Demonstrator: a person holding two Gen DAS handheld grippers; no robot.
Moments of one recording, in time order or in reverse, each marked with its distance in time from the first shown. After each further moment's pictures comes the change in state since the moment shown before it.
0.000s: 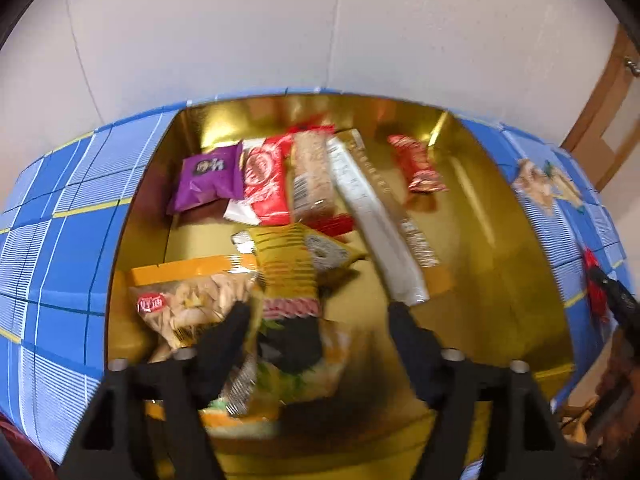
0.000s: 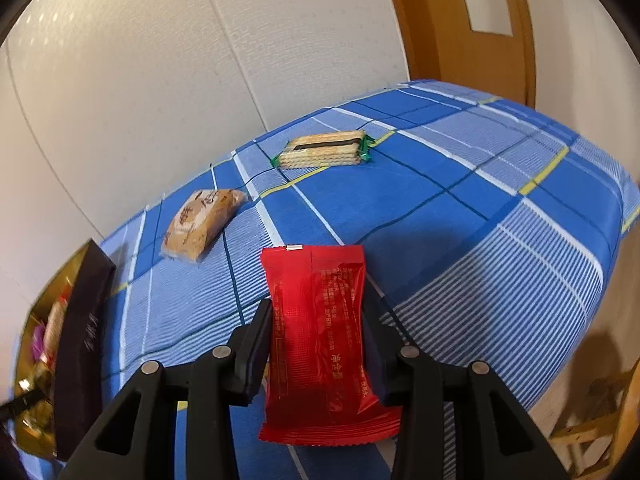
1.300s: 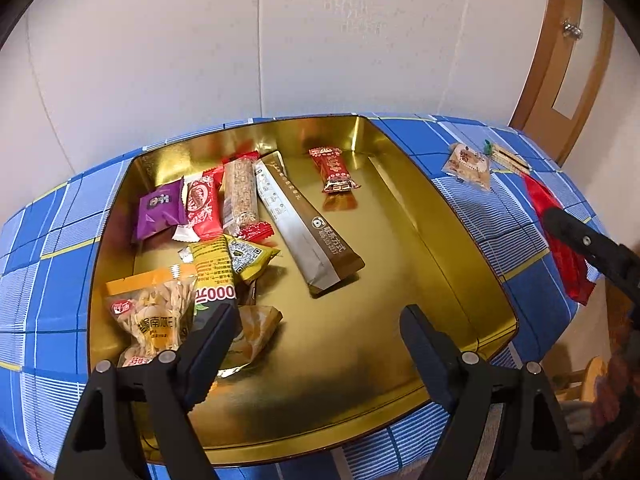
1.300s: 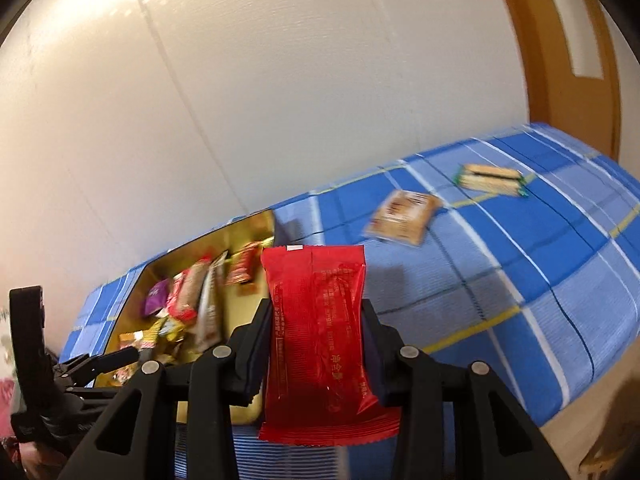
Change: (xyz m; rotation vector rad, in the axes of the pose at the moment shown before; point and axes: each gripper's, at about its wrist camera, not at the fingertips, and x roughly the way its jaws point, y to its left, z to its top) left arm -0.031 -0.041 -0.021 0.147 -0.075 -0.085; right arm -0.069 0.147 -0.036 -0.251 -0.012 0.289
